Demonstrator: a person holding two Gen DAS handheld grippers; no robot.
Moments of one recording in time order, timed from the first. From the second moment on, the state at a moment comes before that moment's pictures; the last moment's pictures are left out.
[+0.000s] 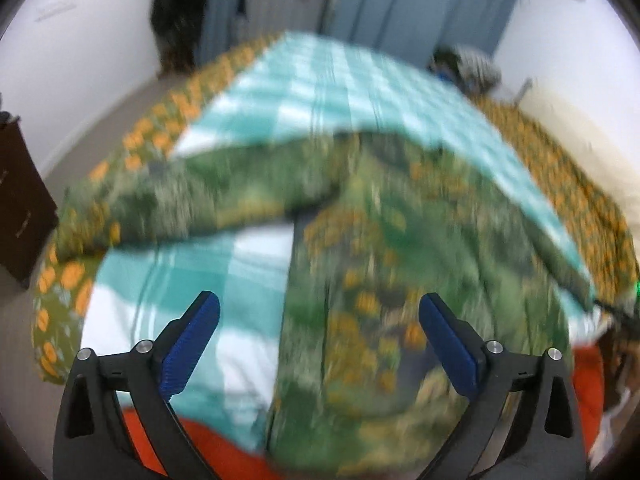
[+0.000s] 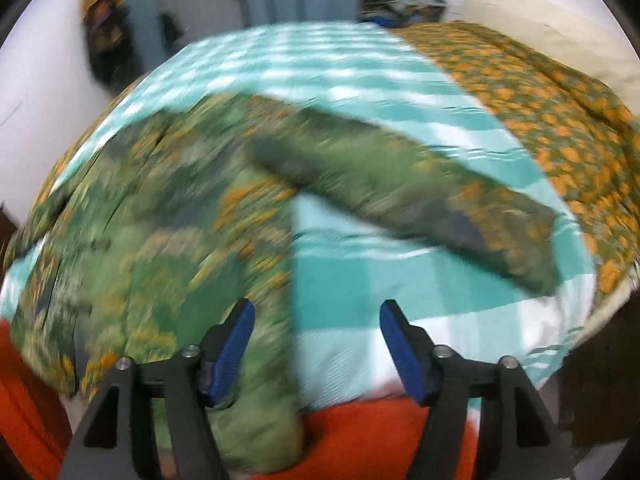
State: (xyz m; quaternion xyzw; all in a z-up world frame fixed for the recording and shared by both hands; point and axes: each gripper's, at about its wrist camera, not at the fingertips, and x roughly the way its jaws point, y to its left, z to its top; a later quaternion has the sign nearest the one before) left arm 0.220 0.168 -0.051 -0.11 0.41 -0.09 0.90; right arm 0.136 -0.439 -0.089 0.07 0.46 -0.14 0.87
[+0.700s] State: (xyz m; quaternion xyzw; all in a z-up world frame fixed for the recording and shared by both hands) left arm 0.237 0.095 -0.094 -0.12 0.46 -0.11 0.87; right arm 0.086 -0.669 -0.203 0.57 0.24 -0.28 0.73
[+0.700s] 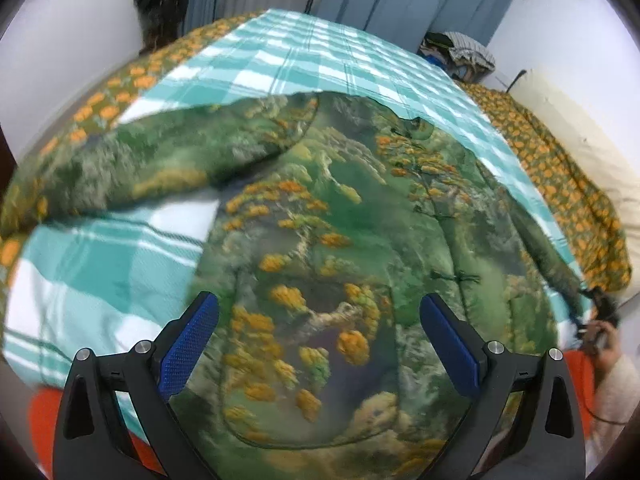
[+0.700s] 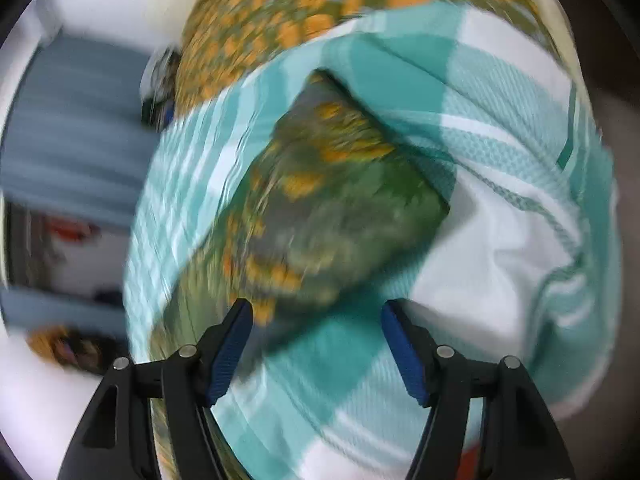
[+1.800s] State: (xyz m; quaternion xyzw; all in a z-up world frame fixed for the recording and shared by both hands) left arm 0.222 0.053 -0.126 -0.10 0.50 -0.14 0.85; right arm 0.214 -0.229 -0.175 -0.11 0.40 0.02 0.91
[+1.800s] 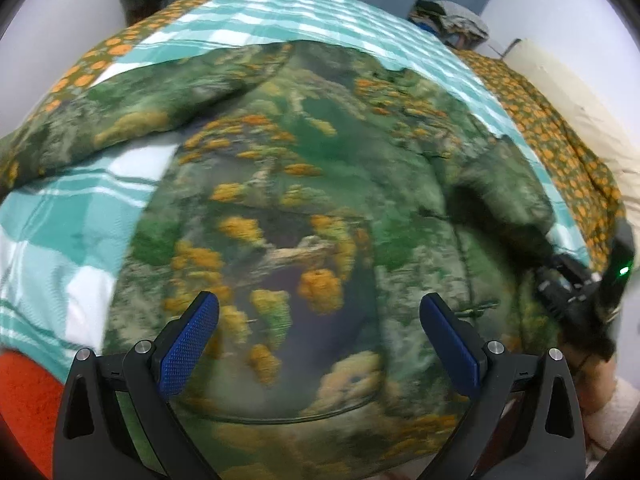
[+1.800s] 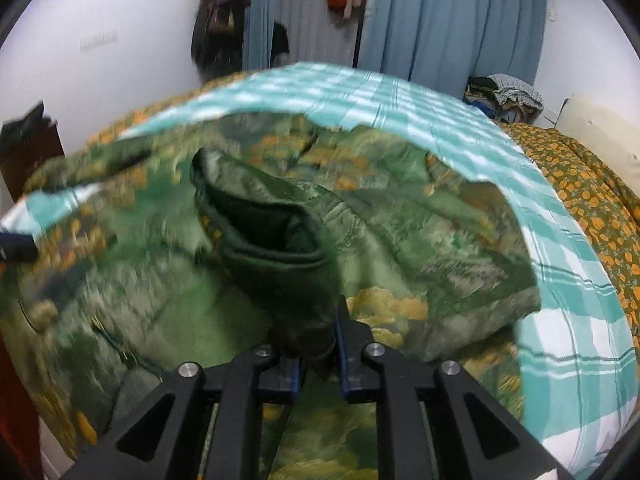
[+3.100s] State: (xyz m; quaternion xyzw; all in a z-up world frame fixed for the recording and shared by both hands) left arm 0.388 -0.075 -0.088 -0.08 0.53 -0.23 0.81; right arm 0.183 -0.338 -0.115 0.02 0.37 -0.01 0.93
